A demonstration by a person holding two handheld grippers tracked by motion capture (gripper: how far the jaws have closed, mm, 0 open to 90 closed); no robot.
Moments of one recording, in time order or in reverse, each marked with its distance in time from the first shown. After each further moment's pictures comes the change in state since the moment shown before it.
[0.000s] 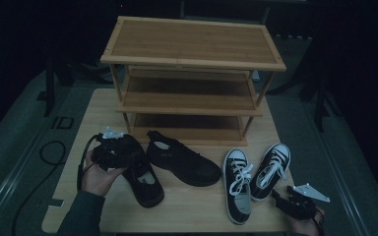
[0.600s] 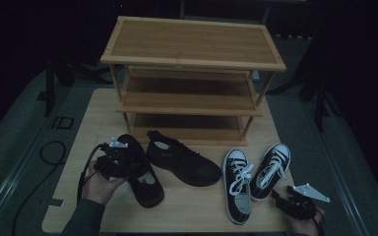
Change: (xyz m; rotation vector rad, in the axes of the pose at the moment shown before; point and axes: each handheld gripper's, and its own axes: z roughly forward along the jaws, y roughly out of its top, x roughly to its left) left arm -0.006 -0.020 0.014 0.130 -0.004 0.005; right arm 0.000 0.000 0.000 0.000 0.000 0.000
